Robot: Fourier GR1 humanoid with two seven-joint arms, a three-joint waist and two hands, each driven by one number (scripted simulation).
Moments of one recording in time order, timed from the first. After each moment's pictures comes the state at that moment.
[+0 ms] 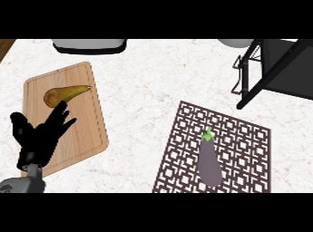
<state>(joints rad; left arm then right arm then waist) -0.06 0.22 0.06 -1.41 0.17 0.01 0.27 -0.99 -0.83 -0.24 -1.34 0.36 0.41 0.68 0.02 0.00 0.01</state>
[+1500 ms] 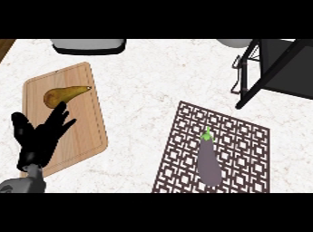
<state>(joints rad) -0.06 0.20 0.07 -1.42 0.14 0.01 0.29 -1.11 -0.77 -0.29 -0.89 0.49 0.16 0.36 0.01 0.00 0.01</state>
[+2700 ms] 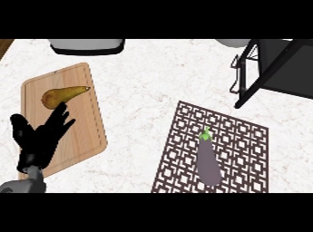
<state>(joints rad) -0.04 0.19 0.08 -1.44 0.13 0.00 0.29 -1.16 -0.98 -0.65 -0.77 0.30 -0.10 0.42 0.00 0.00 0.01</state>
